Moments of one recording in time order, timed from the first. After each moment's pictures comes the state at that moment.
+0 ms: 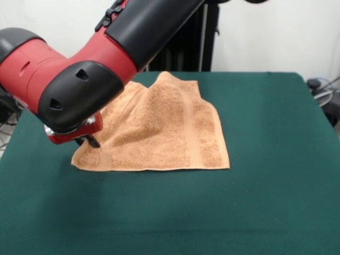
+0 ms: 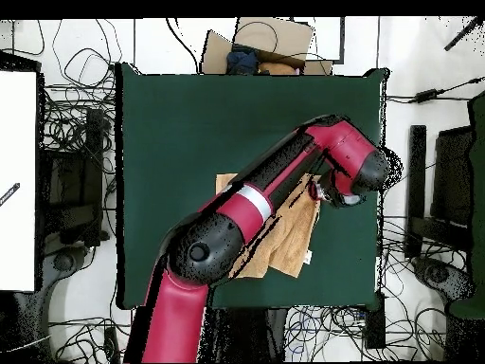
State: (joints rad) arm -0.12 0.49 -1.29 0.60 -1.51 -1.39 3.87
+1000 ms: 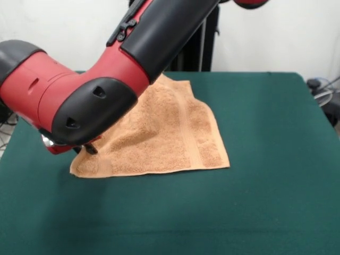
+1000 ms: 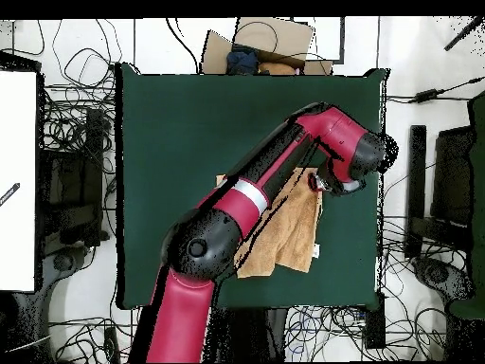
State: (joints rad) arm -0.15 0.52 -1.39 0.50 -1.52 -1.42 3.87
